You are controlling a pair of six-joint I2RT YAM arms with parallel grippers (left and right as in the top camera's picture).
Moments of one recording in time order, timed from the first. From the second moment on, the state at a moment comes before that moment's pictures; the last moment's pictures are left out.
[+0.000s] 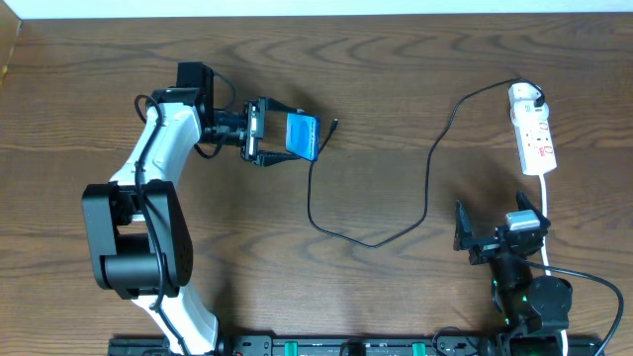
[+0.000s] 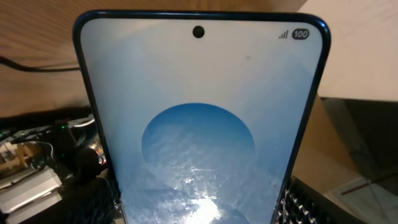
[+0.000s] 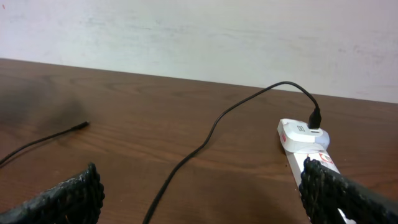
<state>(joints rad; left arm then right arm) 0.02 1.92 1.39 -0.90 1.25 -1.17 0.05 0.01 0.01 -0.06 -0.10 -0.06</state>
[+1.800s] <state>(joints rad) -0.10 1.92 1.39 -0.89 0.43 -1.22 0.05 0.01 0.01 -0.06 -0.10 -0.06</state>
